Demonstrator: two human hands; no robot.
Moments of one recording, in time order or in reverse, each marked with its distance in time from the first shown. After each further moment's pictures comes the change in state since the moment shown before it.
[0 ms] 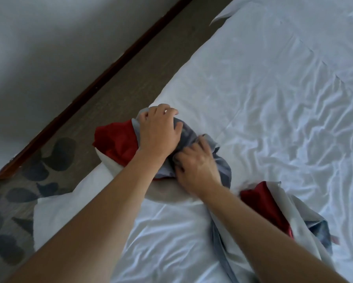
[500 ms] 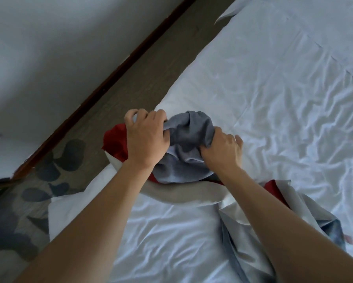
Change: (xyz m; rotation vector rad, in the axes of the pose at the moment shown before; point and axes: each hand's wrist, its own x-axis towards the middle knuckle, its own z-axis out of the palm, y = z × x) left_hand -0.021 -0.032 -0.031 0.176 0.083 0.087; right_hand 0.030 0.029 -0.014 0.006 -0.201 0.621
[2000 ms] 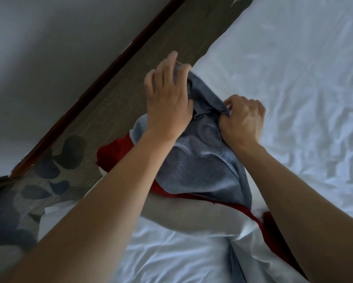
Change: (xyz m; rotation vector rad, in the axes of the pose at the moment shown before) left_hand 0.107 0.016 0.045 -0.009 0.054 -0.009; right_hand 0.116 -0.005 -0.004 0.071 0.335 -0.139
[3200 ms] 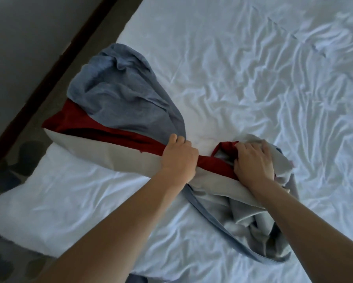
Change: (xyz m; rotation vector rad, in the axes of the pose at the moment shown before) left_hand -0.255 0.181 -0.033 0.143 -0.660 0.555; right_hand -0.292 0.203 -0.107 -0.514 -0.362 0.143
